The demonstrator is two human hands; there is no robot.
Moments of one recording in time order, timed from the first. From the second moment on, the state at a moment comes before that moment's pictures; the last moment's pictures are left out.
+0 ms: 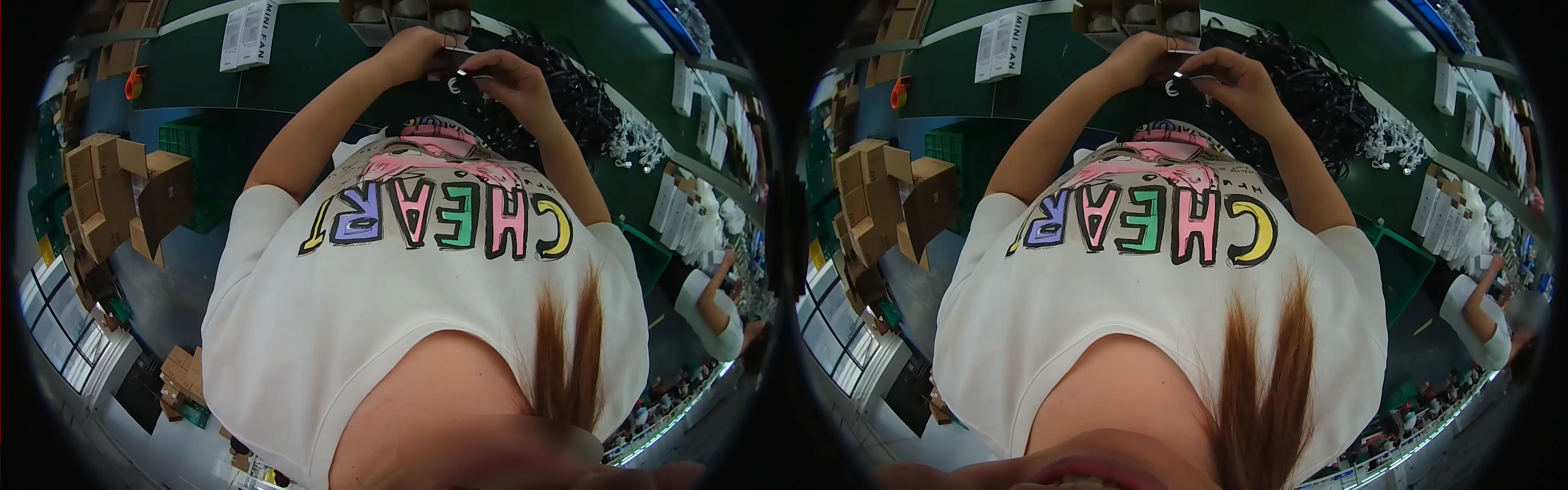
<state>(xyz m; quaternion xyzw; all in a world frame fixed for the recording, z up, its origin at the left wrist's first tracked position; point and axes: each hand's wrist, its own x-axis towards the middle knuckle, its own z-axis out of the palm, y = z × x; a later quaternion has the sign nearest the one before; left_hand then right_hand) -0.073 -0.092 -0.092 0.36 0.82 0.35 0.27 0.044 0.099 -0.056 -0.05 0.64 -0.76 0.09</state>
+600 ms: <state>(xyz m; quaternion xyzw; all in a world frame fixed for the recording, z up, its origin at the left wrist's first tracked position) -0.089 -0.079 -0.101 0.36 0.80 0.35 0.32 0.012 0.091 -0.099 -0.19 0.96 -0.19 0.00</state>
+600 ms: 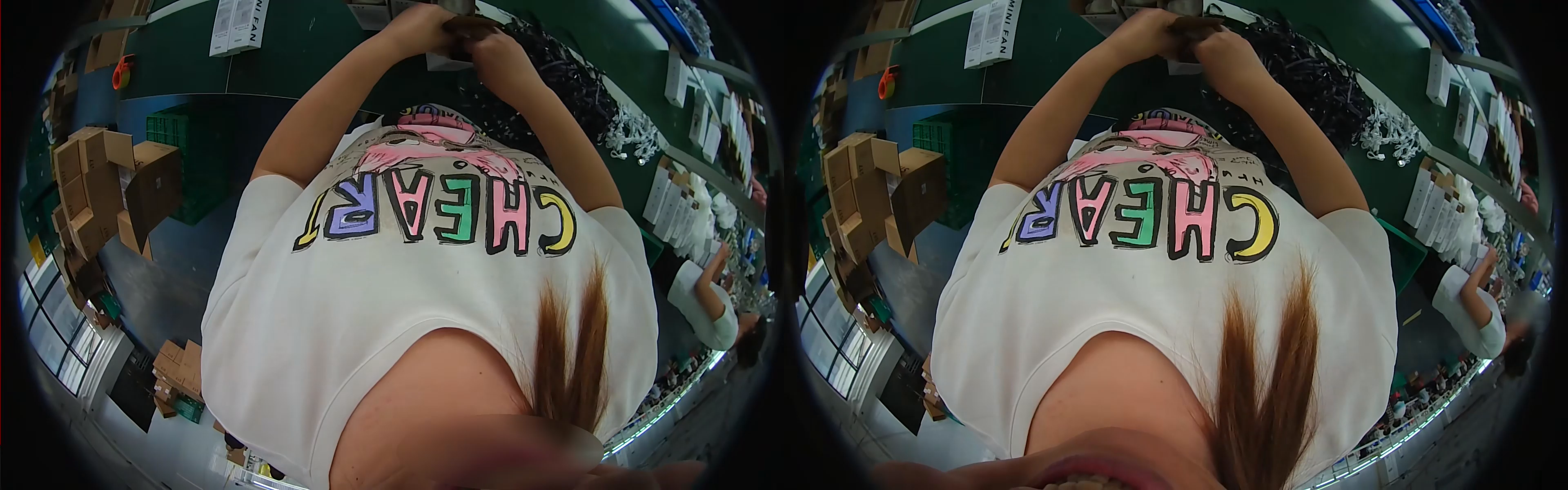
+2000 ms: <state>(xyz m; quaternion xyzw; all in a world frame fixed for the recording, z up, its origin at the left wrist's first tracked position) -0.031 -0.125 -0.130 0.18 0.82 0.53 0.12 0.069 0.044 -0.104 -0.08 0.98 -0.15 -0.12</state>
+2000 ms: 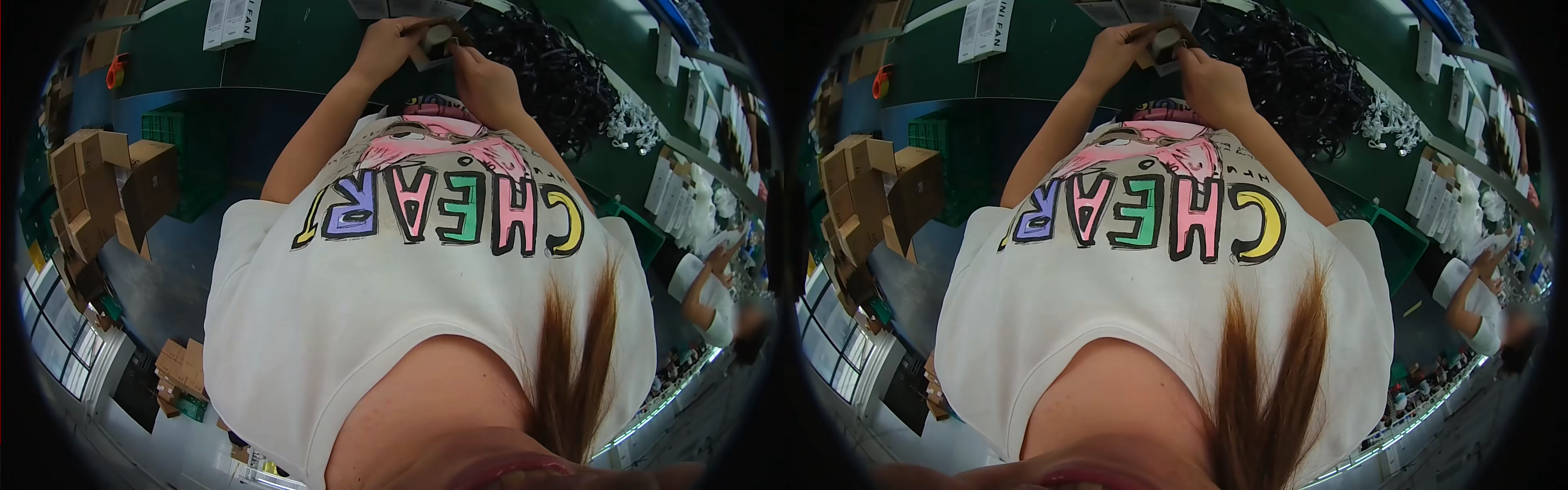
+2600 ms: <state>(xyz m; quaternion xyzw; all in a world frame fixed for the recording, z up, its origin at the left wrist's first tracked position) -0.027 -0.164 -0.121 0.12 0.84 0.51 0.12 0.061 0.035 -0.108 0.13 0.67 -0.69 0.25</state>
